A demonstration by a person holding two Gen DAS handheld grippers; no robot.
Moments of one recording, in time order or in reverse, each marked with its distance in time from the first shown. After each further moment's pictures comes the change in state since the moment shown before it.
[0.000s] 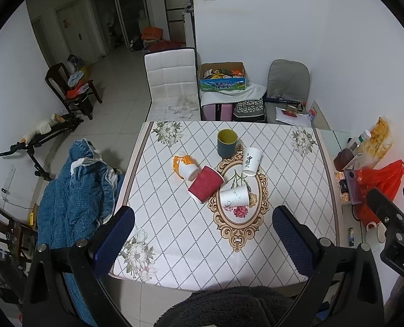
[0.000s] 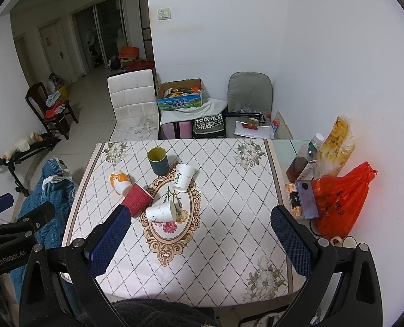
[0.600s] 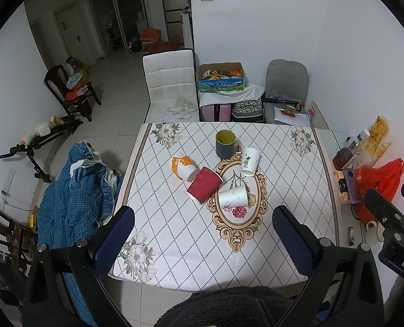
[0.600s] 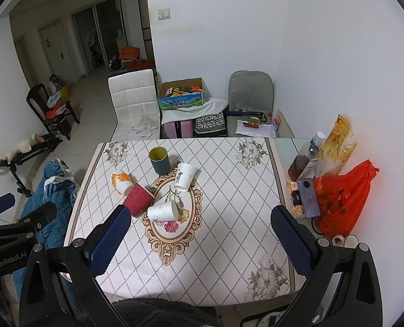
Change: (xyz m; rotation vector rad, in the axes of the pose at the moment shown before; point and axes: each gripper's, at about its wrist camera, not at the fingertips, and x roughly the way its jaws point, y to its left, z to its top) left arm 0.002 -0.006 0.003 0.005 -0.005 -0.004; right arm 0.001 0.000 0.000 0.007 0.003 0.006
